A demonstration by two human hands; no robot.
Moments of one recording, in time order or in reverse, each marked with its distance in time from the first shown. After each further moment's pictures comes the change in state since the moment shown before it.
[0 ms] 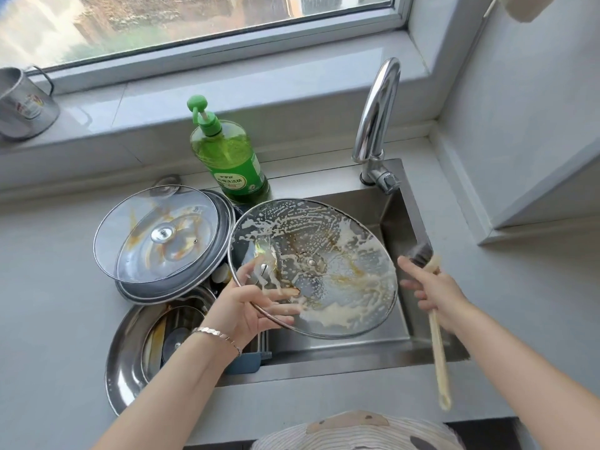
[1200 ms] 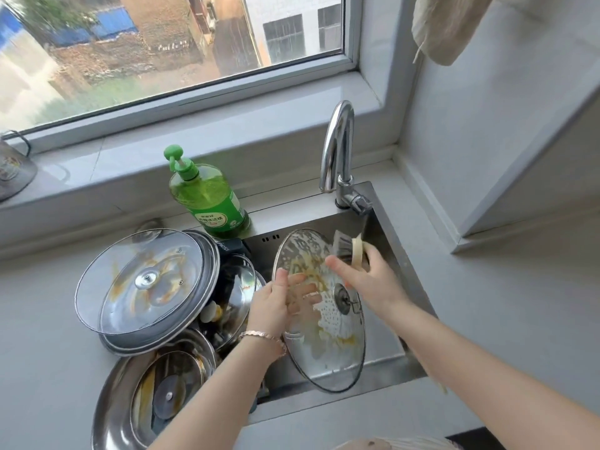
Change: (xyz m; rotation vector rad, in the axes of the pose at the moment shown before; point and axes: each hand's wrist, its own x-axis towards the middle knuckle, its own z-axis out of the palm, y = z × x) left_hand 0.043 -0.015 0.054 0.378 0.139 0.270; right_hand -0.062 -0.043 0.055 -0.352 -0.071 -0.424
